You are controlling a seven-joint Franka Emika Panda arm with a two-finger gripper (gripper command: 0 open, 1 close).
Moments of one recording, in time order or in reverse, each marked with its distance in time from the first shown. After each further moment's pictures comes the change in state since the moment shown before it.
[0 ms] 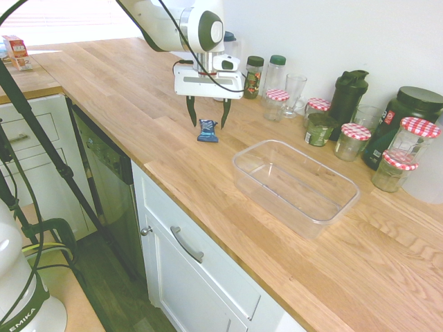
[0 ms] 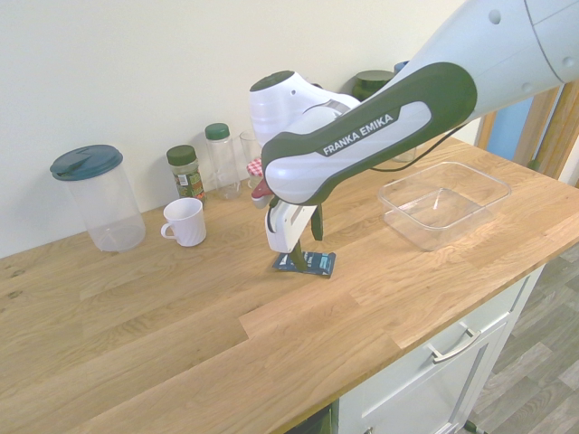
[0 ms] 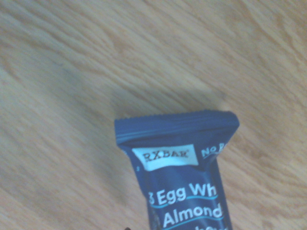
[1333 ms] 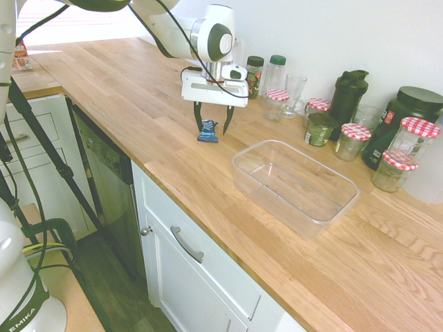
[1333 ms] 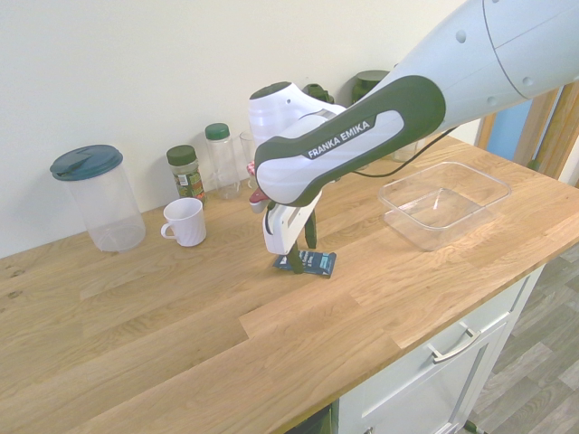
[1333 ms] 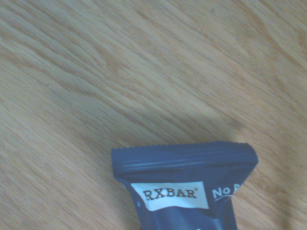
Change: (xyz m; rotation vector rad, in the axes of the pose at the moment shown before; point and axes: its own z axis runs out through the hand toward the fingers) arm 0.014 -0.006 0.021 0.026 -0.048 -0.025
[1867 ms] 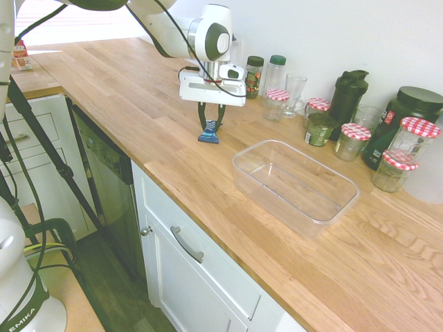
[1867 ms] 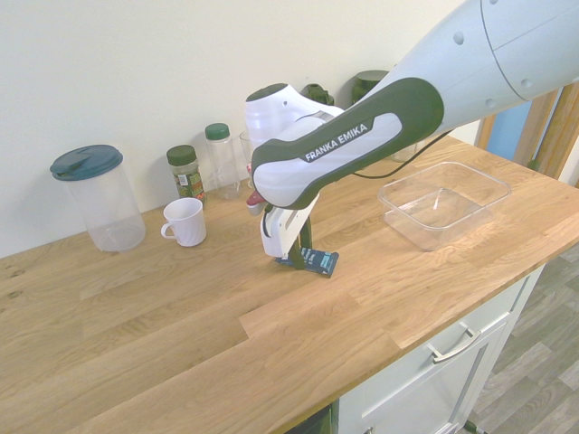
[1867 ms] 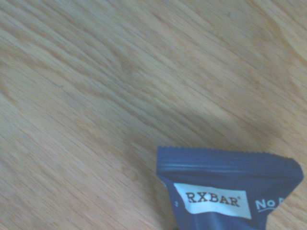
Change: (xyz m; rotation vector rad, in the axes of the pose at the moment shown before) arm -0.003 -0.005 0.000 -0.006 0.002 -0.008
